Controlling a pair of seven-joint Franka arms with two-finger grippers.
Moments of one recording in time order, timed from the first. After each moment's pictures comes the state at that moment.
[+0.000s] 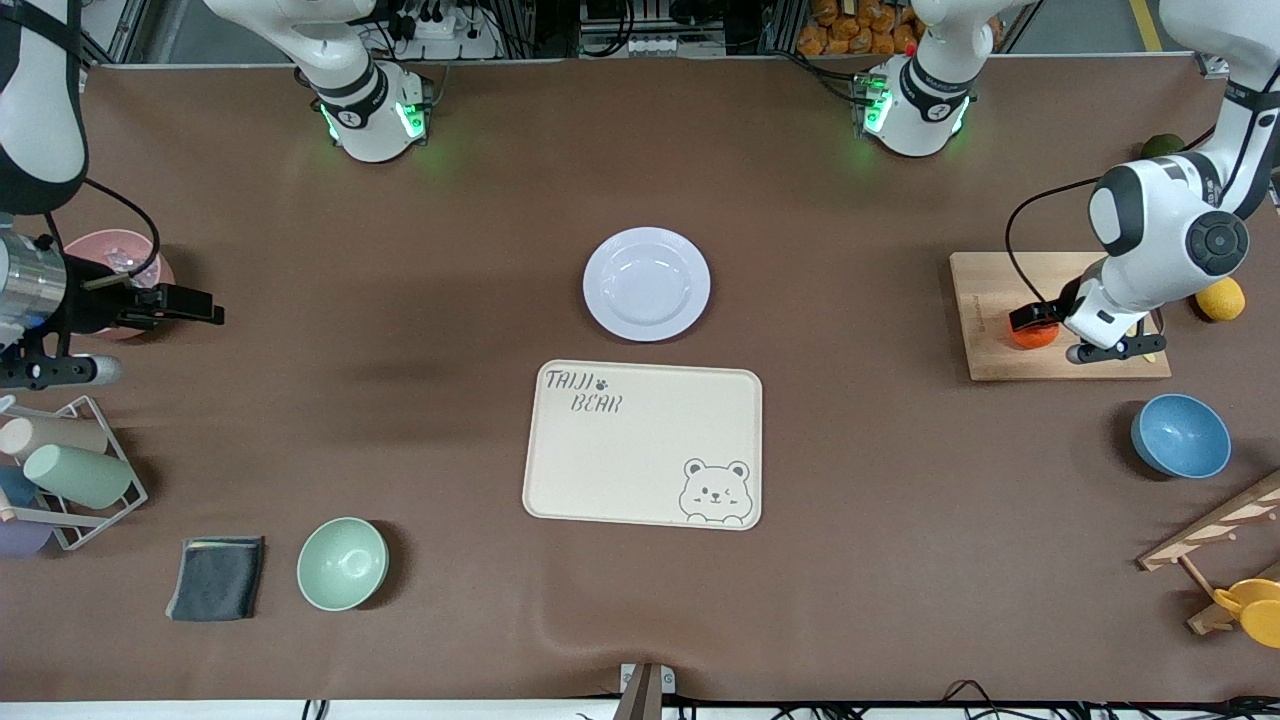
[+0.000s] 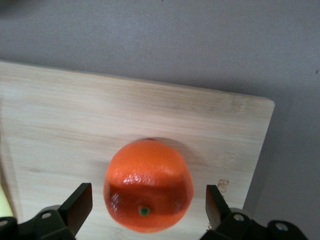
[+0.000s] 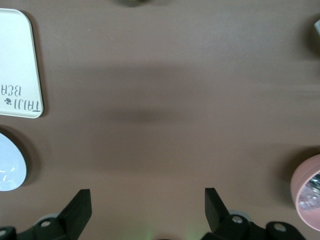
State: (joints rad) left arm 0.34 0.20 -0.09 -2.40 0.13 2.47 0.01; right arm 0.01 0.19 -0.09 -1.58 0.13 1.53 -0.12
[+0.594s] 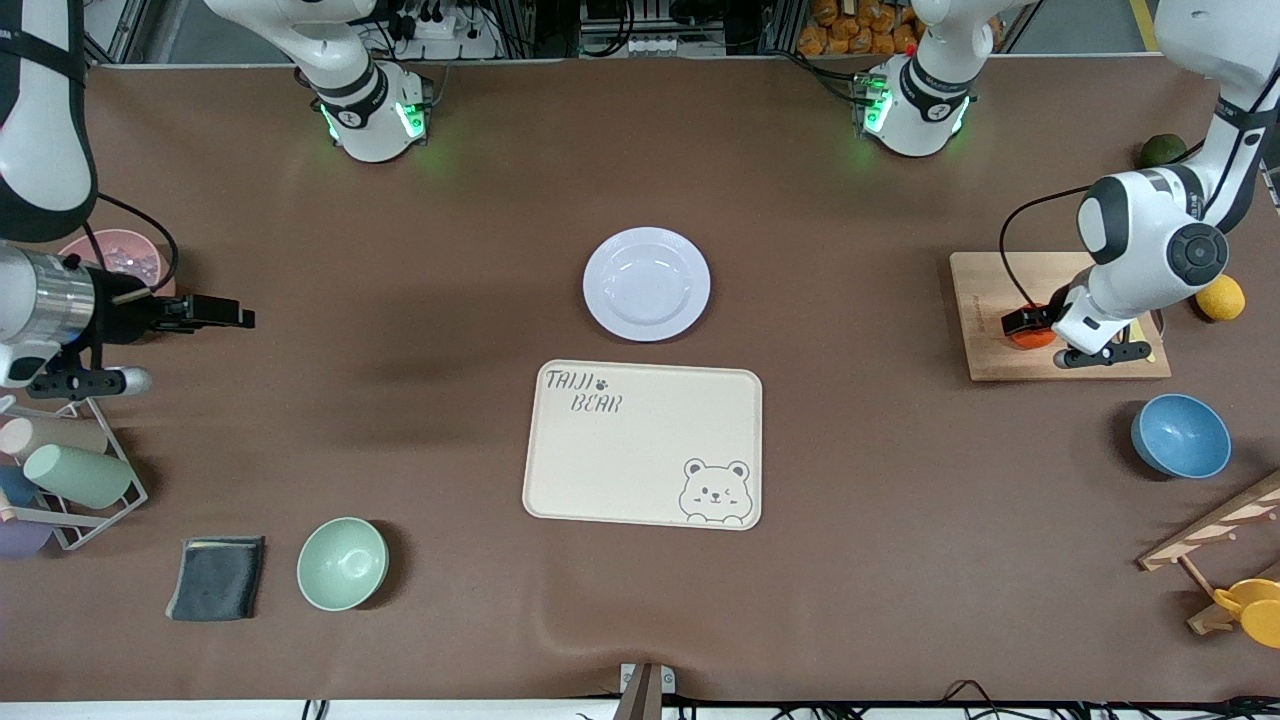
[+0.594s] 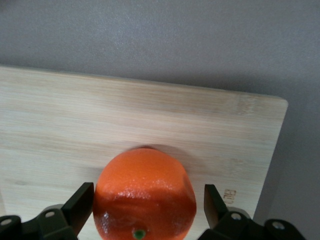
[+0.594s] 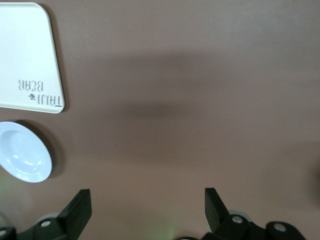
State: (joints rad) left arm 0.34 0.25 -0.09 -2.40 0.15 2.51 0.01; right arm 0.01 0.22 -0.10 -1.62 0.25 1.53 -0.12
